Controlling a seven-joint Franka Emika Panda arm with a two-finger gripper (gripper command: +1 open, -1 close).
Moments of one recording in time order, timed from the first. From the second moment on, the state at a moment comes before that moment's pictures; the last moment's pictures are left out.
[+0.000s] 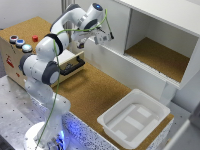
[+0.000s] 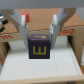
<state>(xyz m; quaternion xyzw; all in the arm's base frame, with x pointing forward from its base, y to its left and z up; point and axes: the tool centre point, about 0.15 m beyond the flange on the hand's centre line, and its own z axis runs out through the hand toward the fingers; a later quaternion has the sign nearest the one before) 0.358 0.186 0.517 -0.69 -0.70 -0.10 0.15</state>
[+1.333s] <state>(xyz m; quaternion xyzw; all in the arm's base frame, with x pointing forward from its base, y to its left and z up) 0.305 0.305 0.366 -0.69 -0.70 -0.13 0.09</state>
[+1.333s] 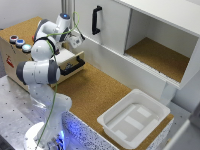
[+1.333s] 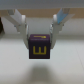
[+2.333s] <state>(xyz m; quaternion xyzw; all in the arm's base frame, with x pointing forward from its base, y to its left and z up) 0.307 0.304 0.378 -0.71 -0.68 -0.16 0.09</state>
